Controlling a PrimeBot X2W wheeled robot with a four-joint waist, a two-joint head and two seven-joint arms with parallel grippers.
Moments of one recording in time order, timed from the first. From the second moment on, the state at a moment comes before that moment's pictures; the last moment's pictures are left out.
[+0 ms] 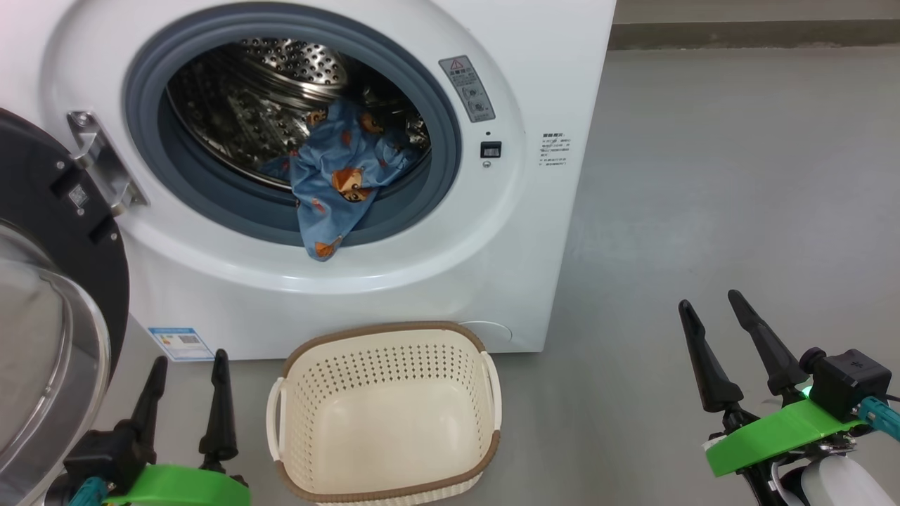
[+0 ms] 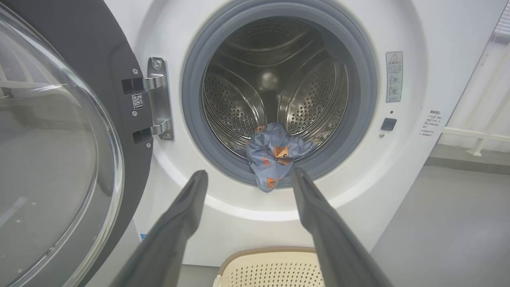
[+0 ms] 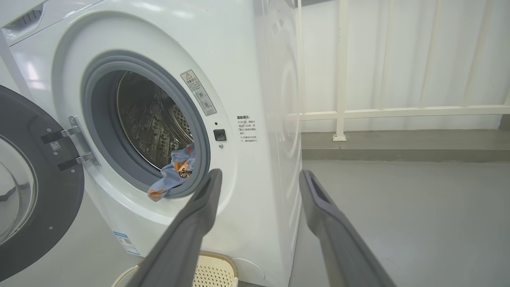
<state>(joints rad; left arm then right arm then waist) -0.14 0.11 0.00 0.34 -0.30 -0.13 -0.26 -0.11 -0.25 0.19 0.19 0.45 0.13 -0.25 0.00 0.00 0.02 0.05</state>
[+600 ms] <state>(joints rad) -0.35 0.14 -0.11 0.54 -0.33 -0.13 -0.23 -0.13 -0.23 0.19 0.18 0.44 0.13 -0.25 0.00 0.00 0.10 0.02</state>
